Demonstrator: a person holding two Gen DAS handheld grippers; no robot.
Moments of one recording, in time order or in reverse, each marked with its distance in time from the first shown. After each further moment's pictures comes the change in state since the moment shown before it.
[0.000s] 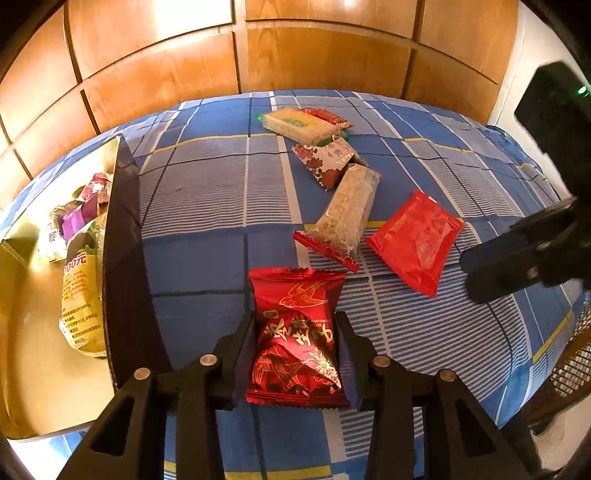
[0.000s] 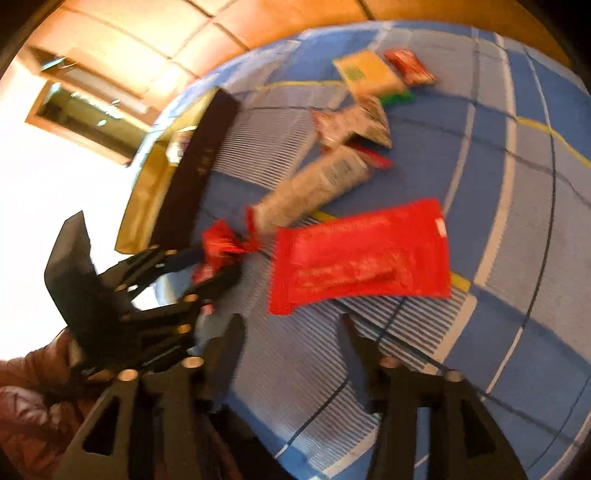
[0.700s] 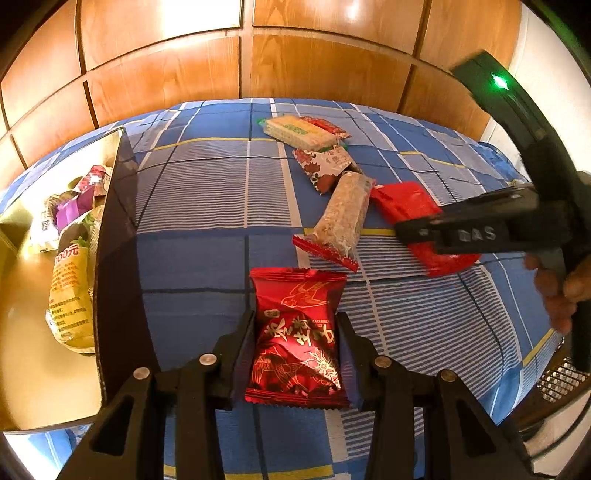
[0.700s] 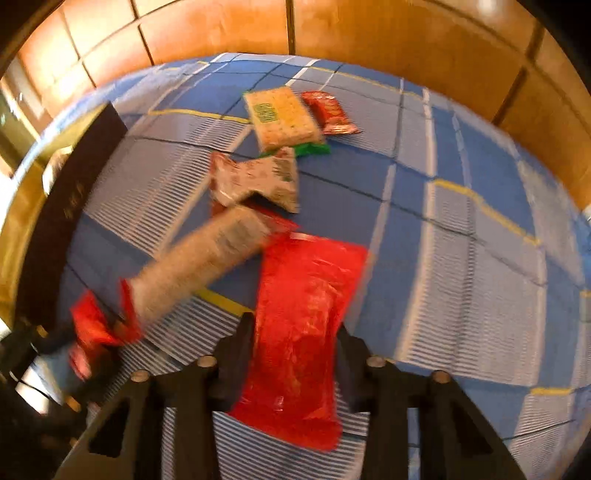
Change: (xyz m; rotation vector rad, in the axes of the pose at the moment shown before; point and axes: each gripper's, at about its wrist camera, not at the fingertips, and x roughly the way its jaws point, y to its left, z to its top) left arm -0.003 0.011 -0.008 -0.043 -0.042 -0.065; right arm 0.028 0.025 0.031 -0.009 -0.125 -0.572
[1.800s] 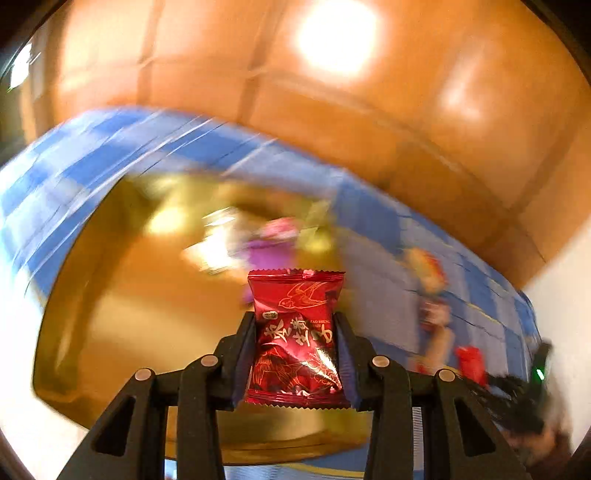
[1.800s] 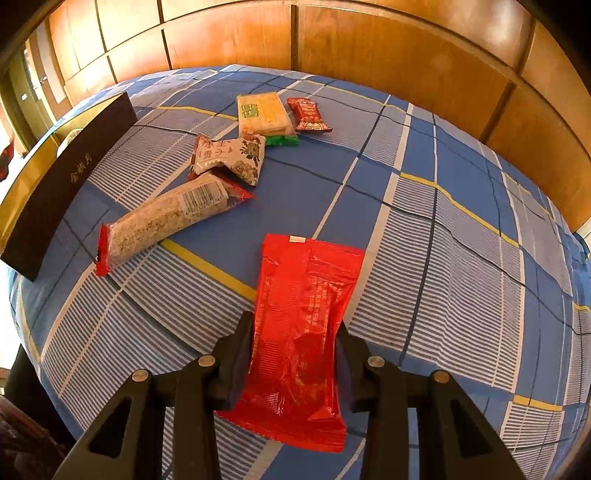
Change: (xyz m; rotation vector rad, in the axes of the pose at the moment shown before) left arm -0.095 0.173 0.028 -0.529 -0.123 0.102; right arm -0.009 -0.045 -0.045 -0.079 -0.114 0.015
